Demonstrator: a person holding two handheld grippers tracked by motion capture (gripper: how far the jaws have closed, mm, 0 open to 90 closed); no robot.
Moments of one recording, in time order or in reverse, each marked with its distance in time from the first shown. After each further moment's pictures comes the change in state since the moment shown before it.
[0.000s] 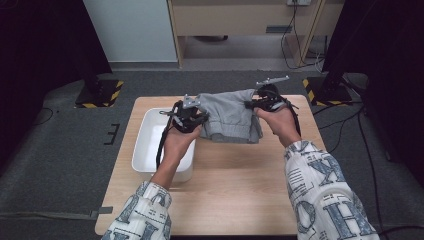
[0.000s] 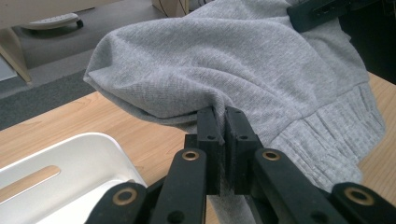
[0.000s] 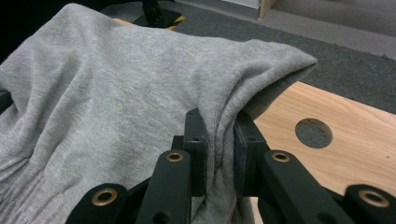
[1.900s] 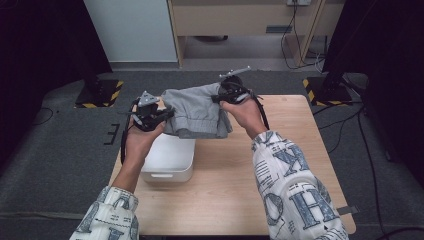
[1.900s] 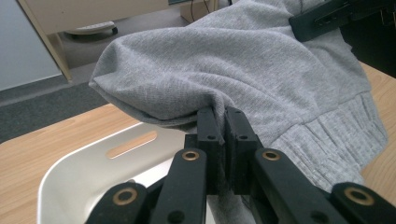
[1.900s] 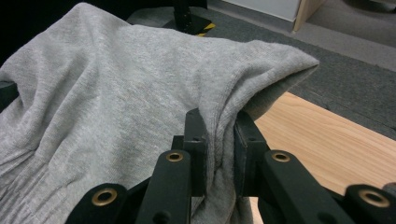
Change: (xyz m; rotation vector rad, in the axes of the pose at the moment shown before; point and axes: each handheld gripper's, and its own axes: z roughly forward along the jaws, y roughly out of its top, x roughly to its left) left arm 0.071 -0.019 -0.076 -0.050 0.081 -0.038; right arm 0.082 0.051 0.043 -0.007 0.087 -0.064
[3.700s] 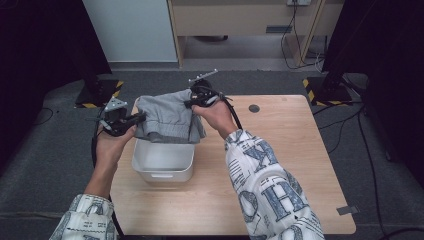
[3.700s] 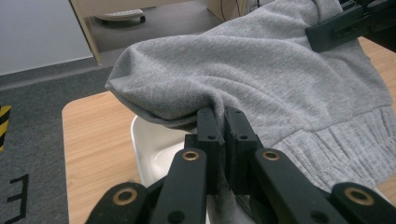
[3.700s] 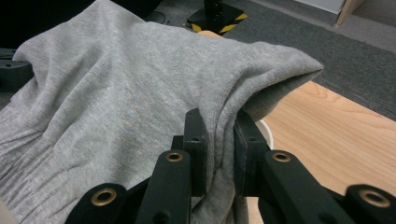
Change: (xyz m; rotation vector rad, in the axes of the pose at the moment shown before) left arm 0.061 -0.033 -0.041 0.023 0.076 -0.061; right arm 0.059 0.016 0.057 0.053 0.093 -0.026
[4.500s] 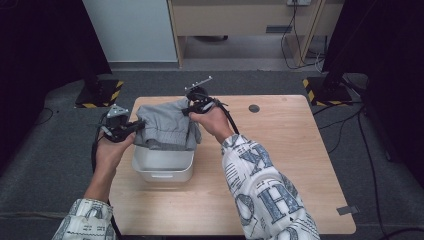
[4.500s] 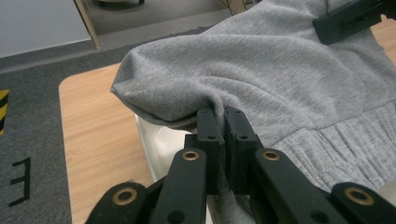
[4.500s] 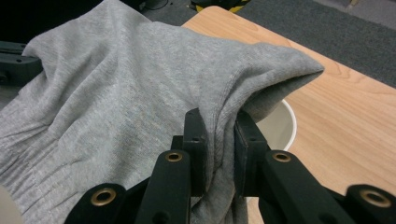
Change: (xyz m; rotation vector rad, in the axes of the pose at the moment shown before) left arm 0.005 -0.025 0.011 0.065 -0.005 -0.004; right arm 0.006 -0.016 0.020 0.066 0.012 0.002
